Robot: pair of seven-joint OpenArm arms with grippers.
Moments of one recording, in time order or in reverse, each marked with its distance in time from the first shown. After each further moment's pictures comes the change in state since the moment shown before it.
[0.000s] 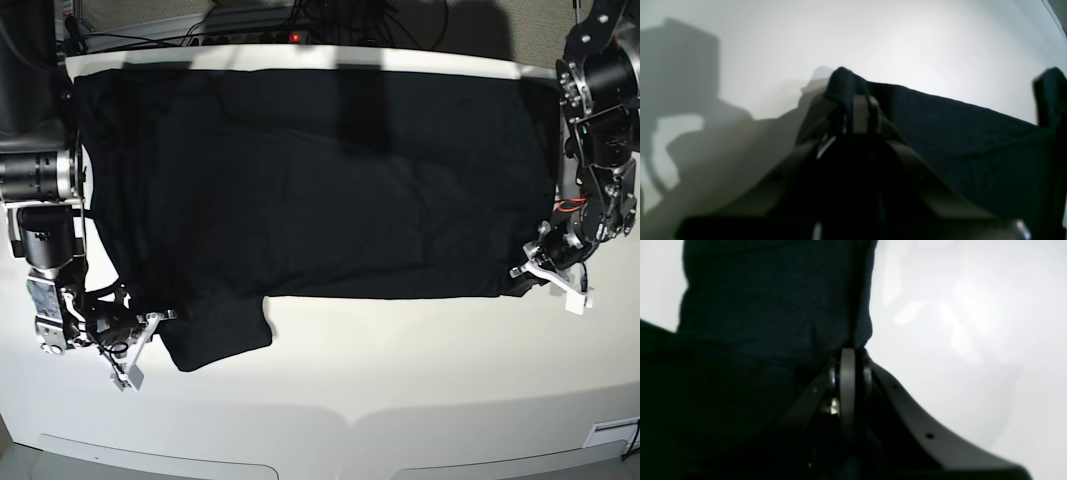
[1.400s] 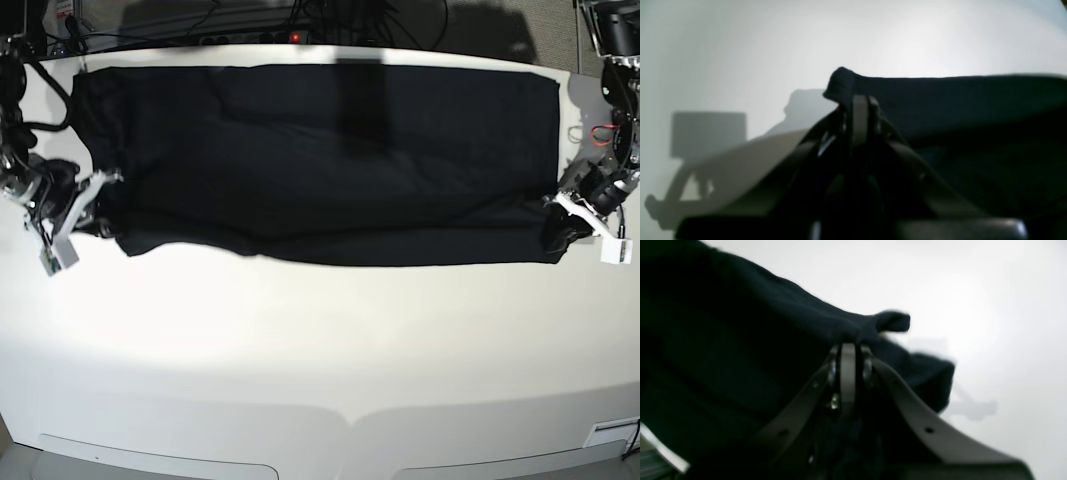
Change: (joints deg) left arm 27.1 -4.7 0.3 39.5 -9.9 0.4 1.1; right arm -58.8 17.3 23.6 69.9 24.3 -5.0 -2.5
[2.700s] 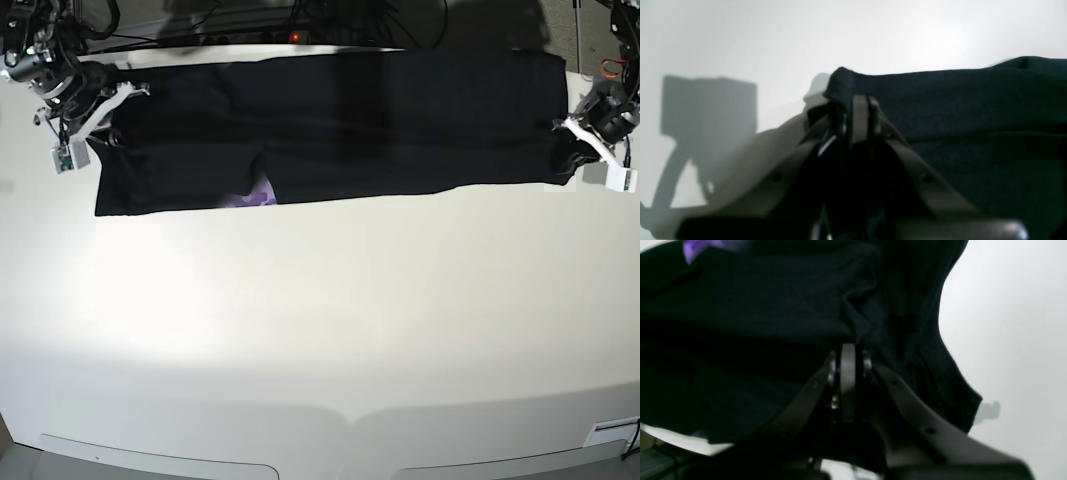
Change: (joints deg) left arm 14.4 -2.5 -2.5 2.2 0.2 -0.6 -0.8; right arm -18.3 -22.2 16.7 9.4 -19.1 0.0 0.4
